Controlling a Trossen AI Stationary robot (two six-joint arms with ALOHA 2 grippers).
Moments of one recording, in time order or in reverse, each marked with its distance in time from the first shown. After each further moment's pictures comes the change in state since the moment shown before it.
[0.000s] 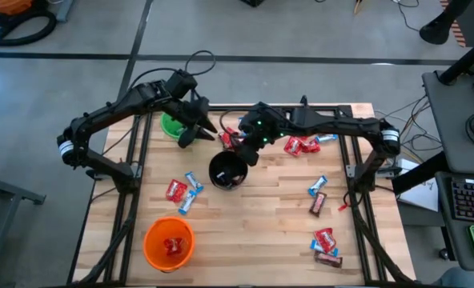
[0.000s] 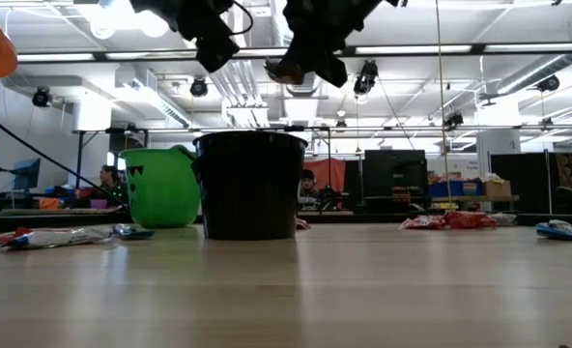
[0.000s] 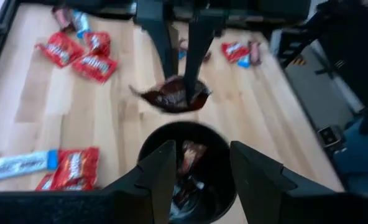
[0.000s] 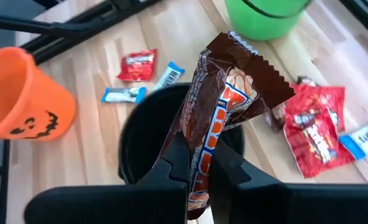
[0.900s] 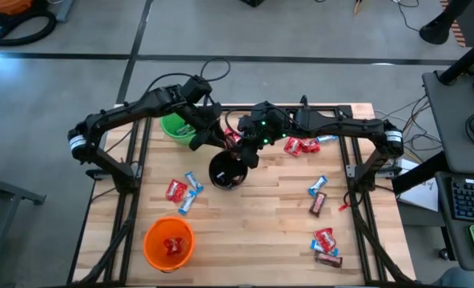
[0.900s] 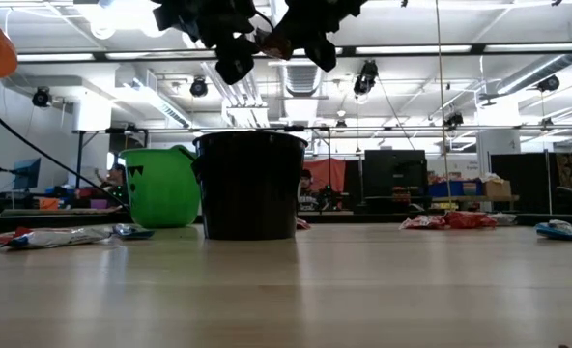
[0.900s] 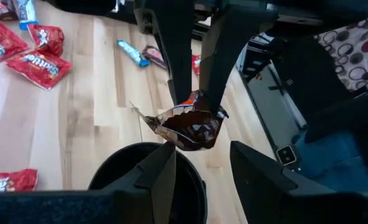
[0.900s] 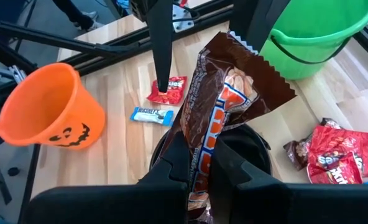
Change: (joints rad) left arm -0.061 0.107 0.000 0.128 0.126 -0.166; right arm 0.022 -0.024 0.000 0.099 -0.040 -0.044
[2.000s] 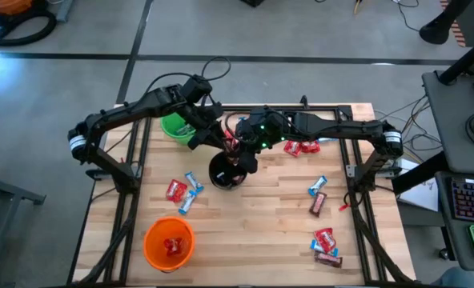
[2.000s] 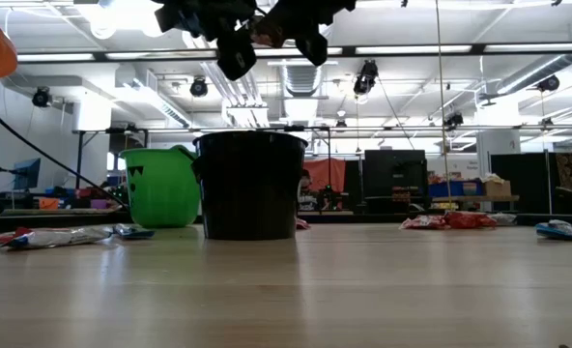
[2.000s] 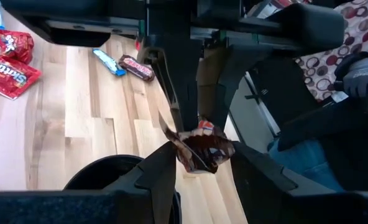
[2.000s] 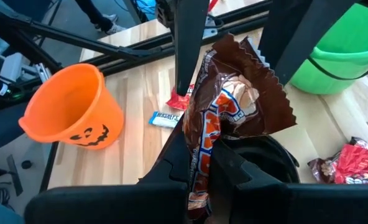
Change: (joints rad) left arm -0.001 0.000 0.000 0.035 0.095 -0.062; right arm 0.033 0.010 0.000 0.056 -0.038 -0.017
